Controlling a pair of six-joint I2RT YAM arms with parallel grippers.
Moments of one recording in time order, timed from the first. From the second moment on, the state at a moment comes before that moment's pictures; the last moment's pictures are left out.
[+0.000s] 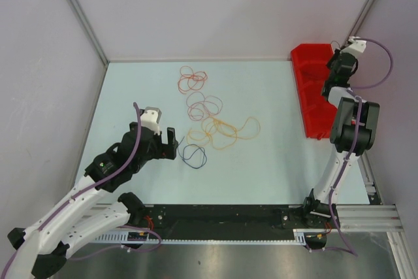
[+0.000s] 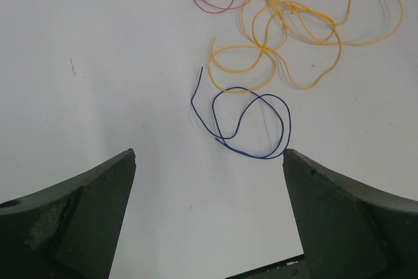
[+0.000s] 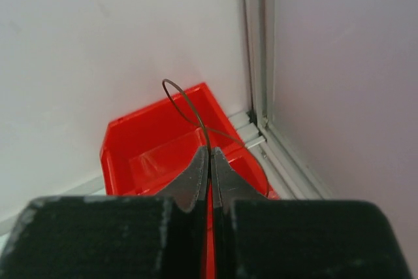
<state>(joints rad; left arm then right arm) -0.73 0.68 0.81 -0.72 -0.36 -0.37 -0.23 2.06 1.43 0.67 0.18 0.16</state>
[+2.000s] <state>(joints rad) -0.72 0.66 0.81 -0.72 -0.37 -0.37 -0.19 2.27 2.04 -0.26 0.47 1.12</state>
